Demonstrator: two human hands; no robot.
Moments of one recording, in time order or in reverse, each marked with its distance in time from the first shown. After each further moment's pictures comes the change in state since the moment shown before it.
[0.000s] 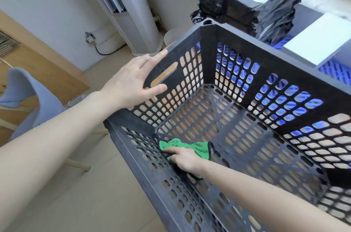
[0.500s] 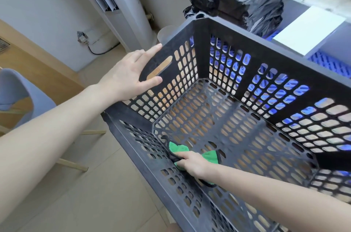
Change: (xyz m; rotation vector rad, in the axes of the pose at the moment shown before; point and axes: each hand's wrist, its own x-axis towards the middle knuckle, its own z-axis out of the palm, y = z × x) left_hand 0.002 -0.003 0.000 -0.047 -0.020 -0.008; right_hand -0.051 0.013 0.008 0.194 -0.031 0.094
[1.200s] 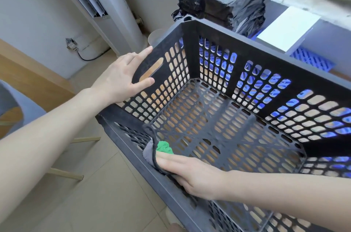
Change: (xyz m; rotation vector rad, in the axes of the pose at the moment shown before) left_hand 0.000 -0.001 0.001 0.019 0.008 0.021; right_hand -0.069 -0.019 -0.004 -0.319 0.091 -0.764
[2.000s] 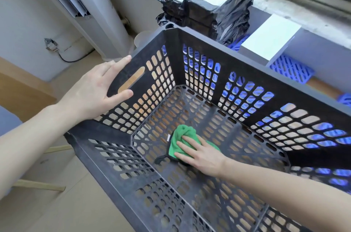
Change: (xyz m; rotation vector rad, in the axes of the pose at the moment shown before) left_hand -0.001 0.001 0.000 -0.014 0.013 0.009; right_hand -0.028 0.156 -0.008 -1.054 -0.080 0.049
